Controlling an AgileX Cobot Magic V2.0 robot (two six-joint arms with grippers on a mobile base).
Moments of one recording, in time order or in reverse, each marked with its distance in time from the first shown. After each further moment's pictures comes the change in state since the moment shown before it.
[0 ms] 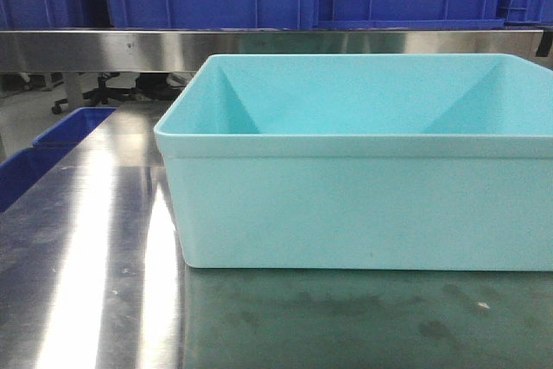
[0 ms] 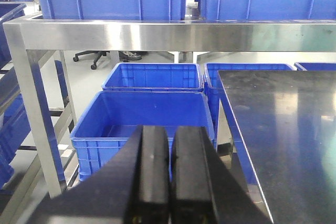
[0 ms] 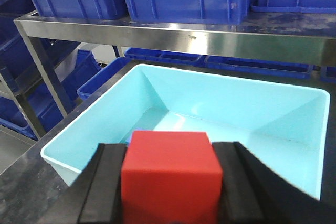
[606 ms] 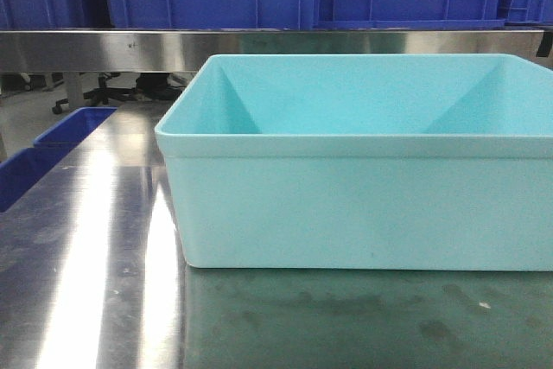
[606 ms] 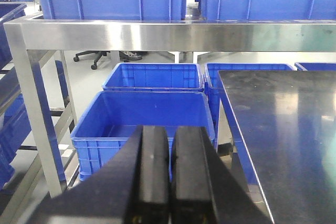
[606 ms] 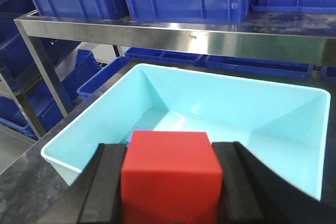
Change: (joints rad) left arm 0.000 0.000 0.000 0.000 0.000 0.000; right arm 0.000 0.000 0.000 0.000 0.000 -0.002
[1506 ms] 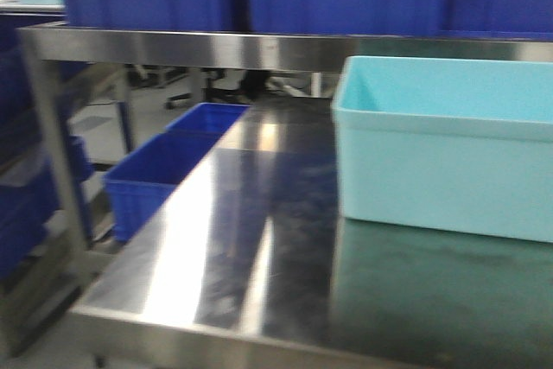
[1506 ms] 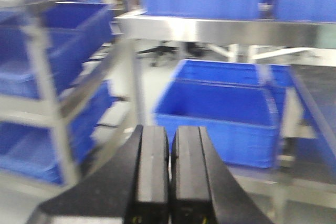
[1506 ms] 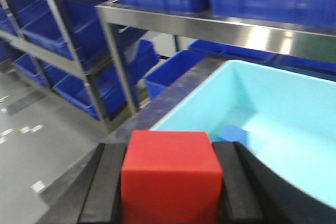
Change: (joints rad) left arm 0.000 0.000 0.000 0.000 0.000 0.000; right arm 0.000 -0.002 0.000 -0.002 0.004 0.000
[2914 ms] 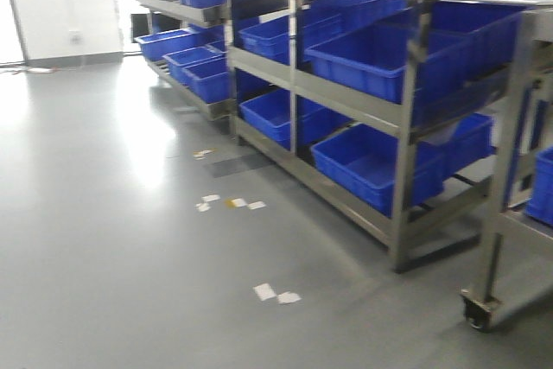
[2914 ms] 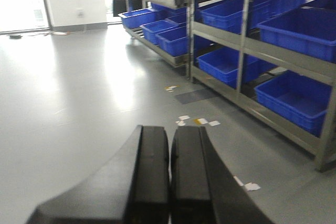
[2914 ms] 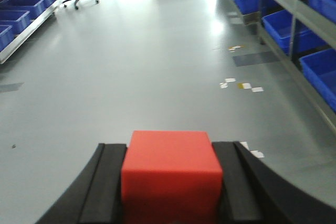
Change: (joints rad) left arm 0.000 0.000 0.000 0.000 0.000 0.000; right arm 0.000 0.000 0.000 0.000 0.000 -0.001
